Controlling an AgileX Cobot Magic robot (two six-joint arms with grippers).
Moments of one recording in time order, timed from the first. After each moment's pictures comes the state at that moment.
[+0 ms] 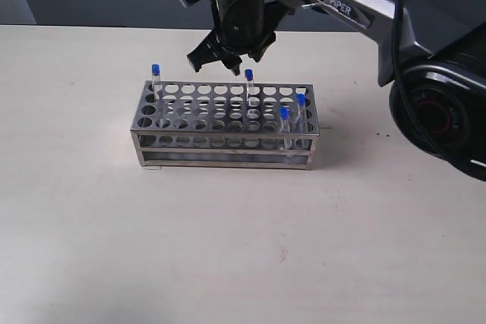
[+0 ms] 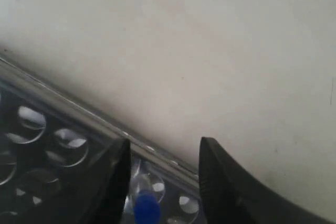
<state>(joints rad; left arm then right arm) -0.06 0.00 0.00 0.22 0.25 -0.04 0.79 2.36 -2.22 -0.28 1.22 0.11</state>
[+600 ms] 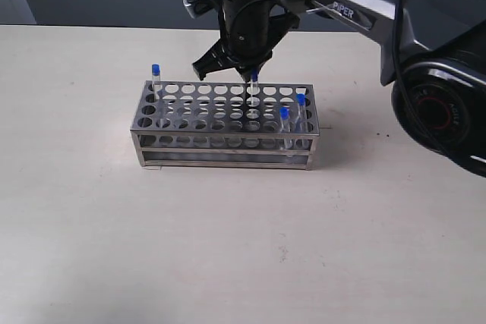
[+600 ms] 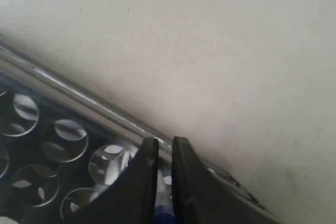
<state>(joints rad) -0.06 0.00 0.00 0.22 0.25 -0.04 0.77 2.37 -2.18 -0.23 1.21 0.10</state>
